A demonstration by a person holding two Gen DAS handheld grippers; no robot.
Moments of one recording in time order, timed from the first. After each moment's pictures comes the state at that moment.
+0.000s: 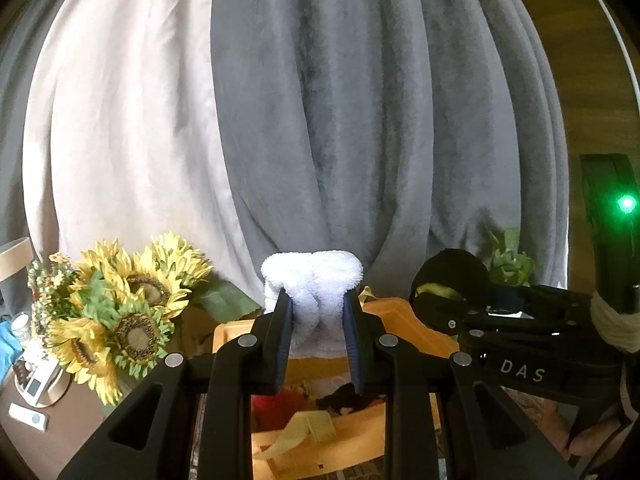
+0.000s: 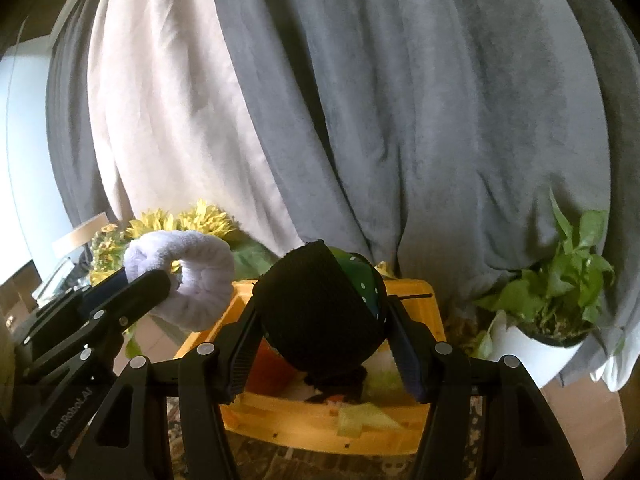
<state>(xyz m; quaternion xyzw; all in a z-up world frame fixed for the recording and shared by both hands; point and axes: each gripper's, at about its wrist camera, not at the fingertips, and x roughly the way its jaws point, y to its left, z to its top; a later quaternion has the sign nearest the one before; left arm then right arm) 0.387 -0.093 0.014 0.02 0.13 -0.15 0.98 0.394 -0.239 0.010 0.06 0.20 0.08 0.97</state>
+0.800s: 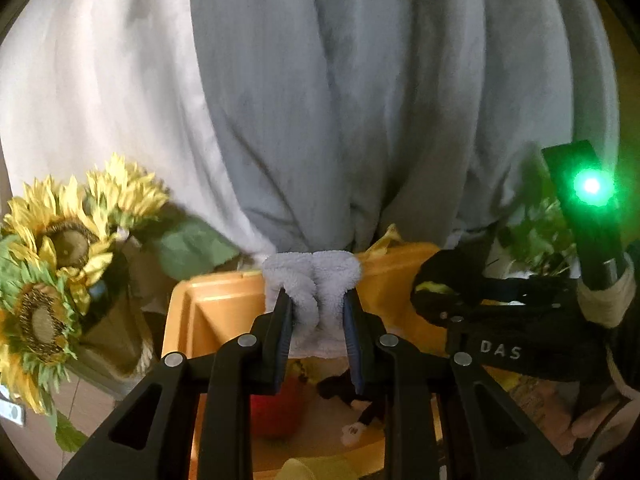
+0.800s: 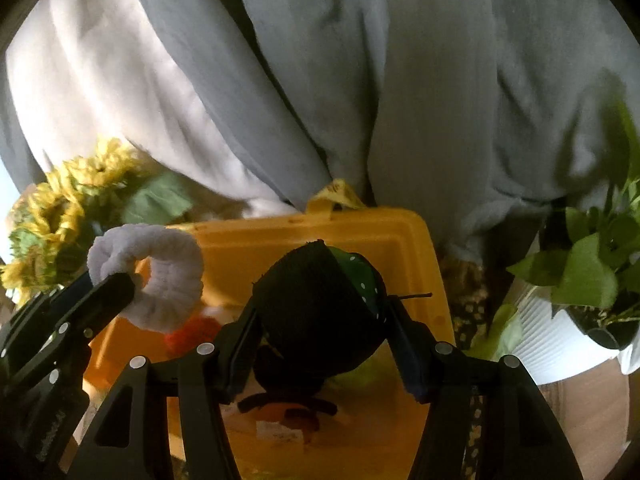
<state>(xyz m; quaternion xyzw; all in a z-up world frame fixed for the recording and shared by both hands) 0.494 -0.118 -0.041 0.03 0.26 -0.15 0.95 0.511 -0.261 -0.058 0.07 0.37 0.05 0.93</state>
